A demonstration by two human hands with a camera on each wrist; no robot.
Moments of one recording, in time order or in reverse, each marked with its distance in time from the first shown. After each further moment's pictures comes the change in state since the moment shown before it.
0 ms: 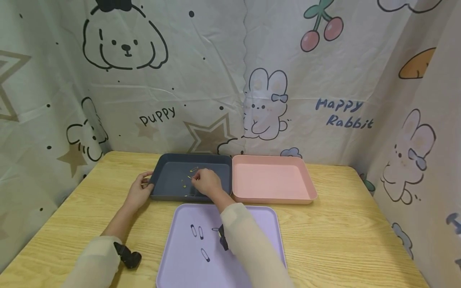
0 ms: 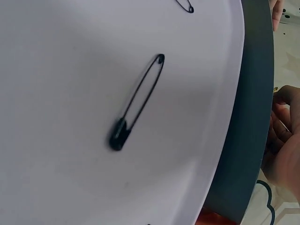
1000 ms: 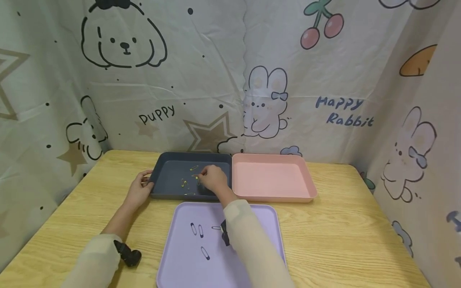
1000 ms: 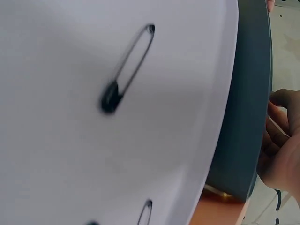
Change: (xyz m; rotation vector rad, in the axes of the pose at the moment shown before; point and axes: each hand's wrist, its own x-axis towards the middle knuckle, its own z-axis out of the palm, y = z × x) left_hand 0.001 -0.002 -0.002 0.014 -0.010 0.009; right_hand 0.002 0.012 -0.012 0.021 -0.010 0.120
